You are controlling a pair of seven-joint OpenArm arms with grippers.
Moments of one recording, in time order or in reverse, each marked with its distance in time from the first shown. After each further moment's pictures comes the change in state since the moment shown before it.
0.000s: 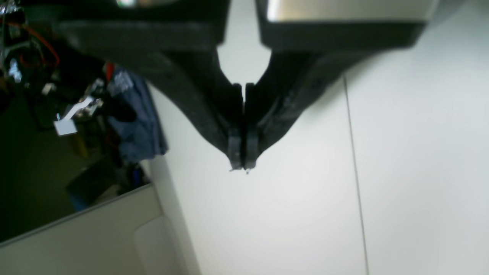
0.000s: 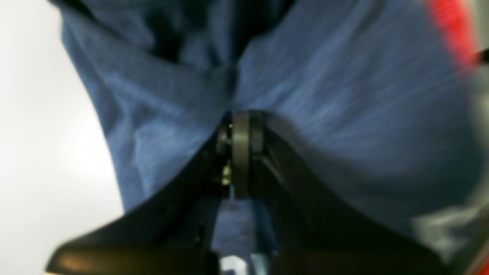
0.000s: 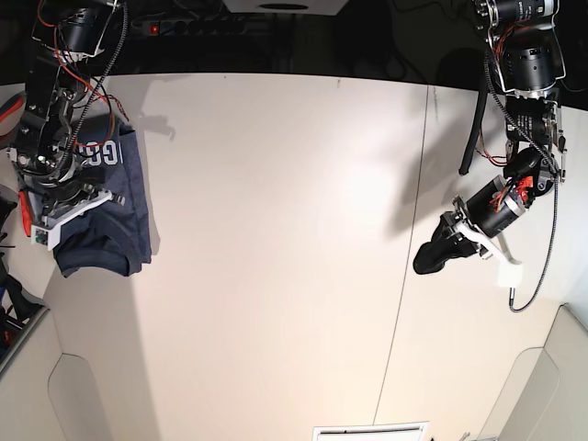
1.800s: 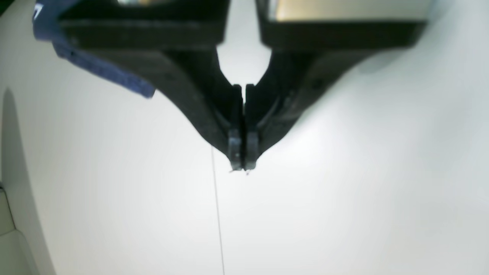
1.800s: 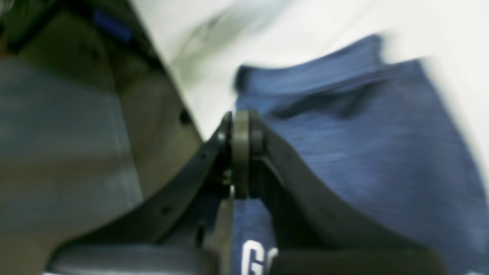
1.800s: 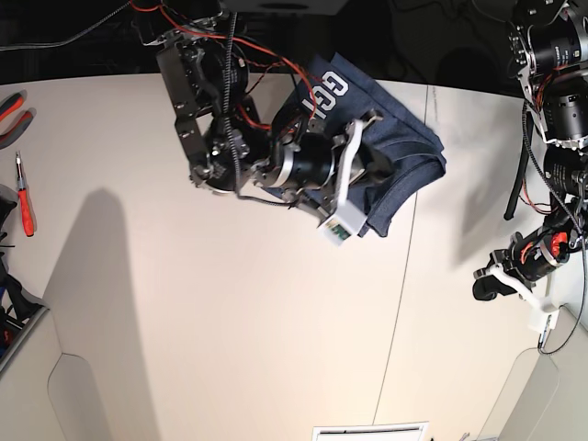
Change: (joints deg) left arm -9.0 -7.7 1.5 0.0 22.4 10.0 -0.6; right arm -1.5 -15.2 -43.9 7.9 23.2 20.5 -17.6
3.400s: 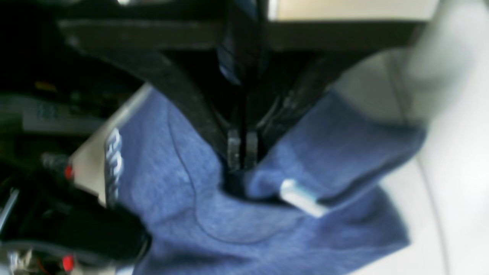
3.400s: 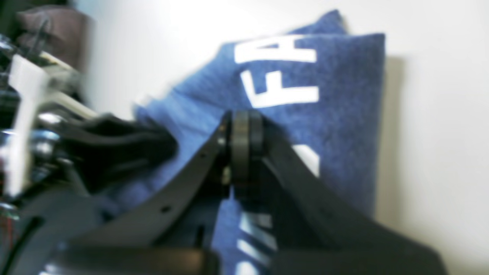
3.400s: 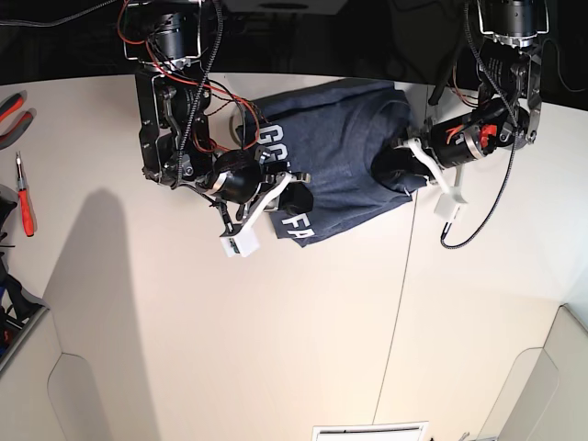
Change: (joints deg) left arm 20.0 9.3 7.4 6.6 -7.8 -4.6 5.4; right arm 4.7 -0.4 23.5 -22.3 -2.4 -0.1 13.8
